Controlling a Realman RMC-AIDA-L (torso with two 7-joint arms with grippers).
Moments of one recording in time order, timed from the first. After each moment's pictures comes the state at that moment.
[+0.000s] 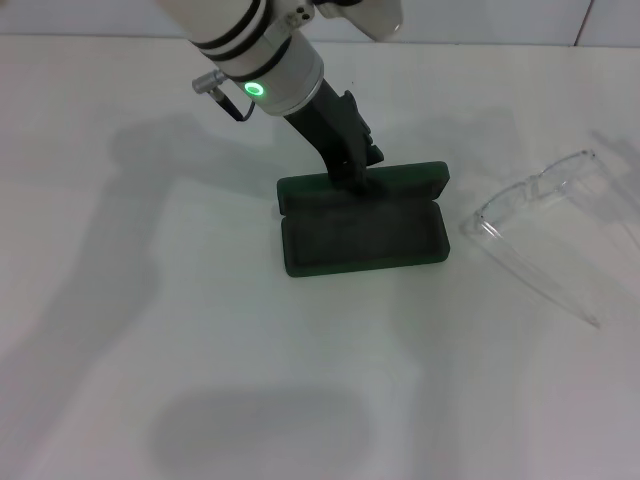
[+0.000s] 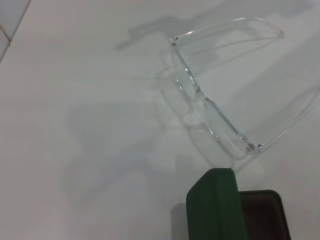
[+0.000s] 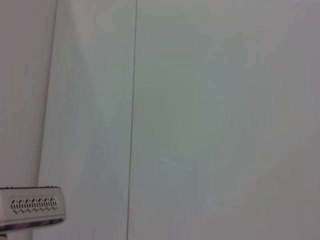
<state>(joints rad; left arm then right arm) -1.47 -2.09 2.85 -0.30 0.53 1.19 -1.47 0.33 1.96 -0.69 -0.58 -1.23 -1.59 0.96</state>
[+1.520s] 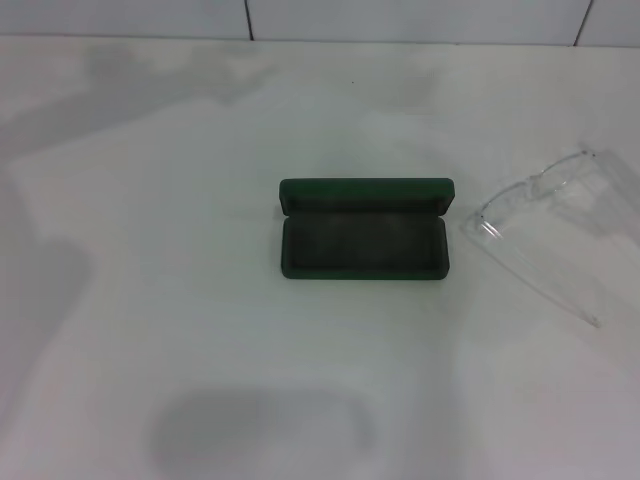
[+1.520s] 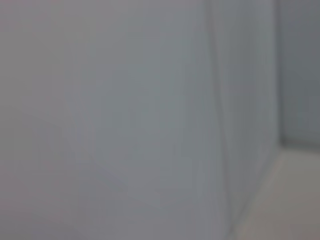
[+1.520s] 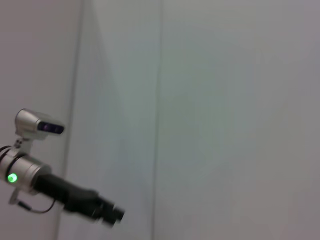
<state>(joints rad) -1.28 -1.96 2.85 -0.70 -0.25 1.48 -1.33 0.32 1.97 -0.70 -0.58 -1.24 -1.65 0.93</state>
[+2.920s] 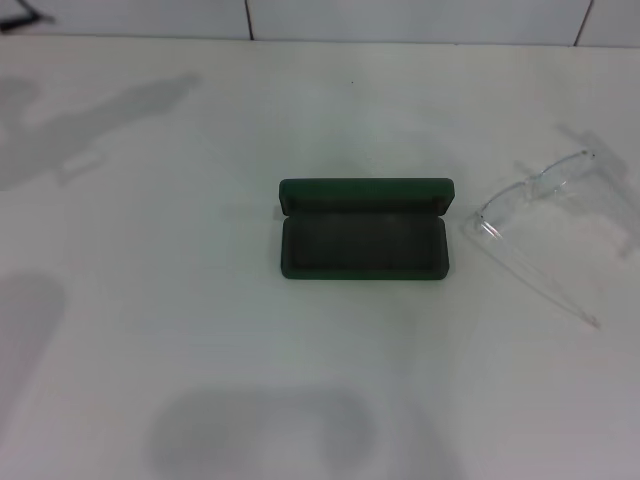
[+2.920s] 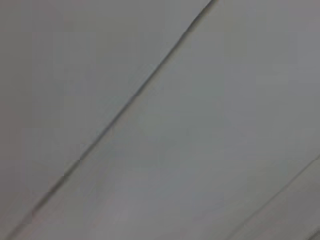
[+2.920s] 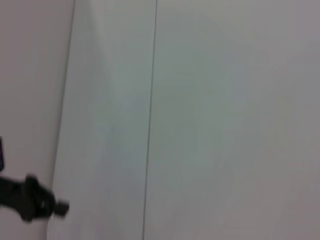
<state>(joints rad) -1.07 -2.01 2.85 -0.84 -0.49 1.59 -2.12 0.38 1.99 -0.70 -0.59 -1.26 -1.56 0.94</state>
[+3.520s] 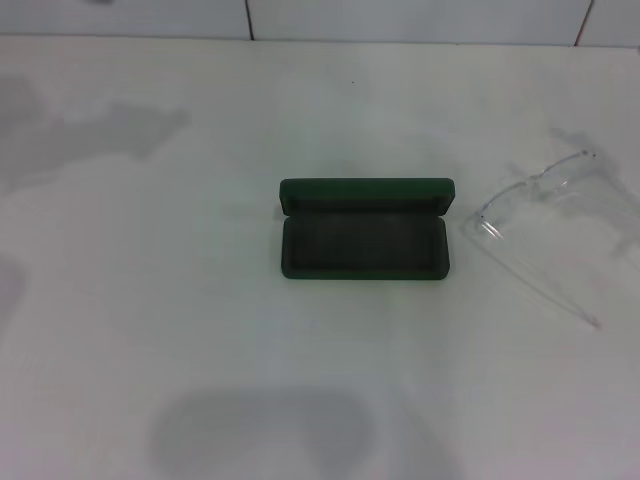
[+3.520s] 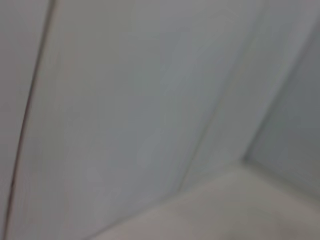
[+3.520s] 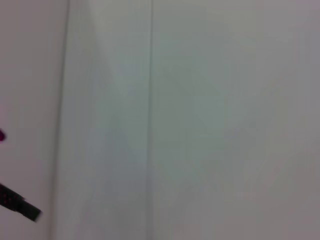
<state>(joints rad) -1.07 -1.85 2.85 -0.72 -0.25 1.79 -1.64 0.39 1.98 -0.74 -0.57 -1.27 -1.54 0.96</state>
